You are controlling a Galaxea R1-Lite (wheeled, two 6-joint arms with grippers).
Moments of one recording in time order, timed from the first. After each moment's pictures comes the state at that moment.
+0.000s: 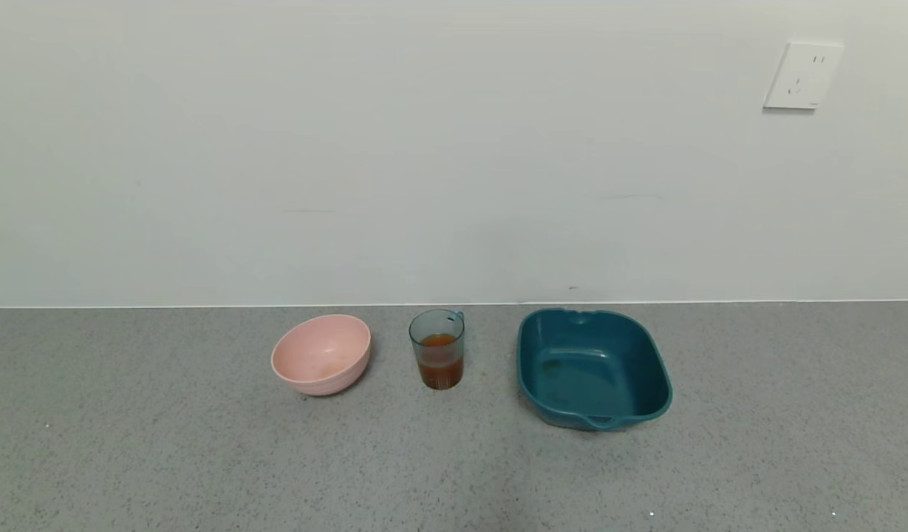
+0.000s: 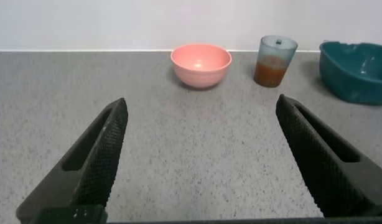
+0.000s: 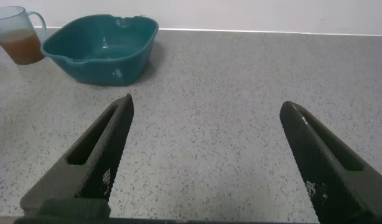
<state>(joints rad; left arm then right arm) 0.00 0.01 -0.09 0.02 0.00 -0.05 0.00 0.00 0.00 -0.01 0.00 0.02</state>
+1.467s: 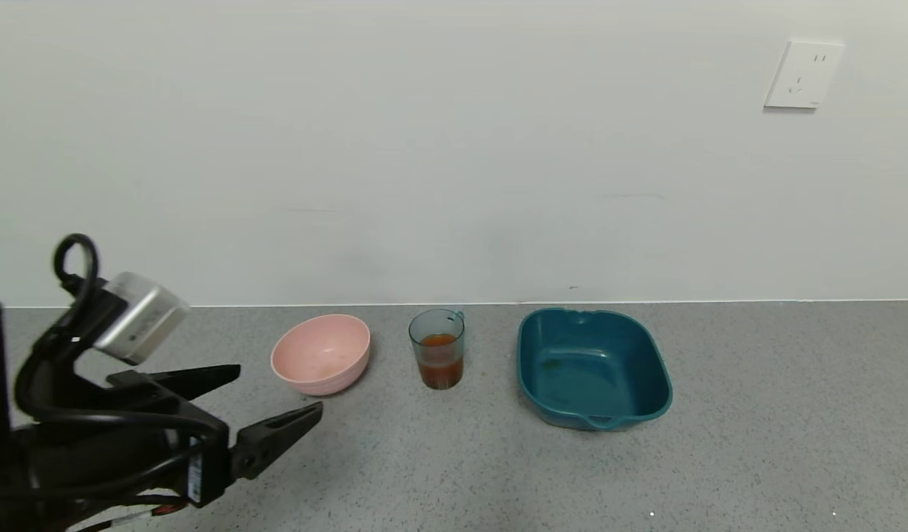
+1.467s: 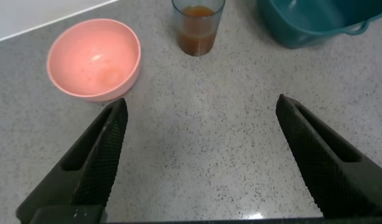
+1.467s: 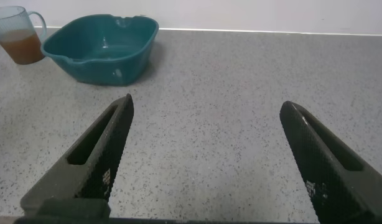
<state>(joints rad) -0.42 1.19 -0.59 -0.18 0.02 0.02 0.00 0.00 0.00 -0.01 0.00 0.02</state>
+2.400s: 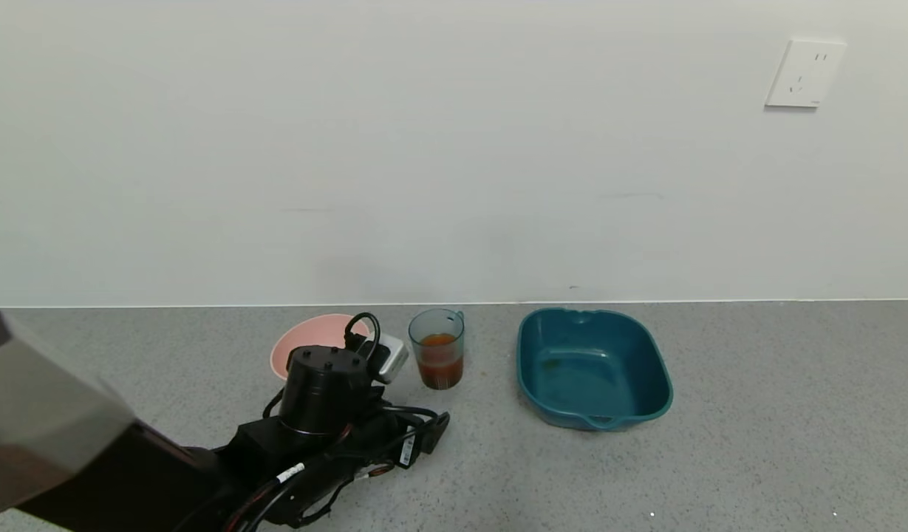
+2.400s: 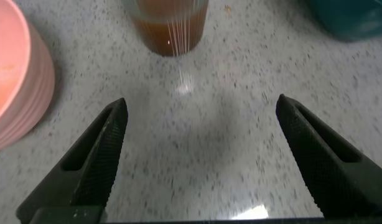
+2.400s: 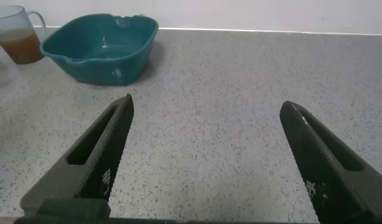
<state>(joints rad) -0.57 1.93 -0.57 -0.83 0.16 -0.04 0.00 0.00 0.00 -0.01 0.00 0.02</state>
